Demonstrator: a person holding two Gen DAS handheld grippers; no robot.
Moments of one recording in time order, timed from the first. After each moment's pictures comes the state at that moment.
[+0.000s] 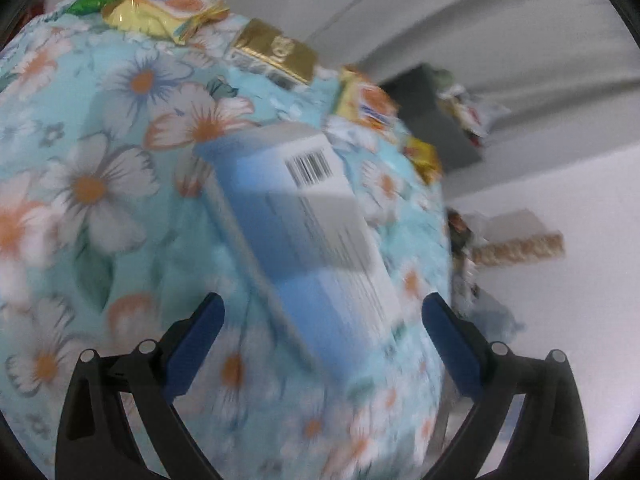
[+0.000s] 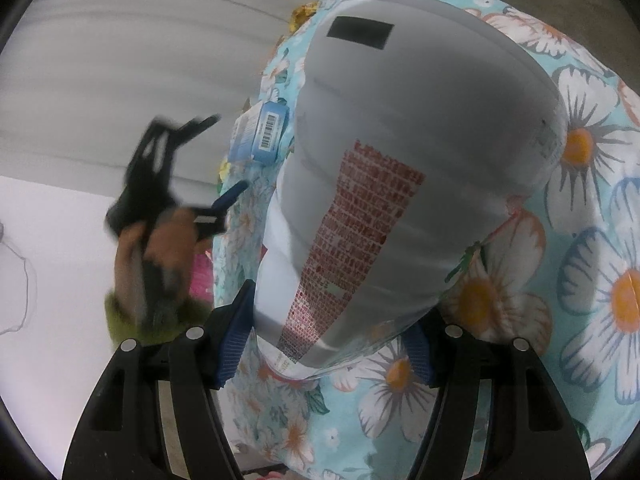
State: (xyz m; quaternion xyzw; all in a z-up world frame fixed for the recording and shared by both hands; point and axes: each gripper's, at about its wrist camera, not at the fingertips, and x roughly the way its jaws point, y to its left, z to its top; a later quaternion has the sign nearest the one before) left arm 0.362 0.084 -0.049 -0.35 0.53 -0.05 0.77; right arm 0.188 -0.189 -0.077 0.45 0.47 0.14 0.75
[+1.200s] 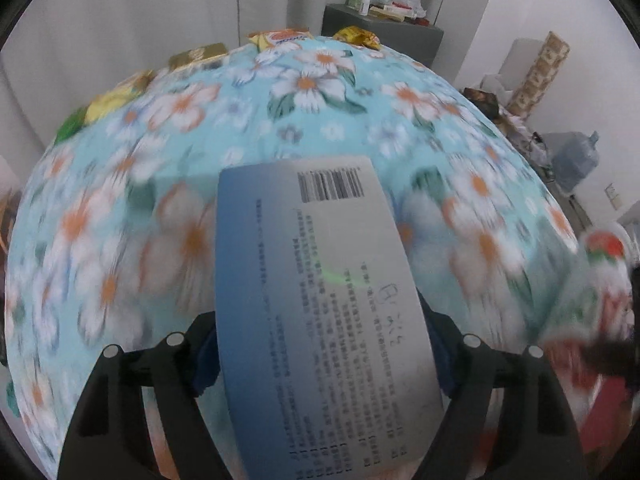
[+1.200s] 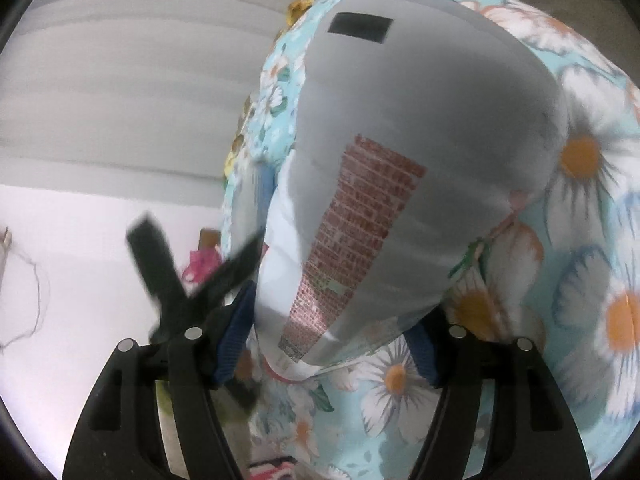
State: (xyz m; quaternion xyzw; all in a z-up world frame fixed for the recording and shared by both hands) left arm 0.241 0.043 -0.065 0.02 0.51 -0.13 0.85; right arm 0.198 -0.237 -0.069 0.47 0.48 0.15 0.73
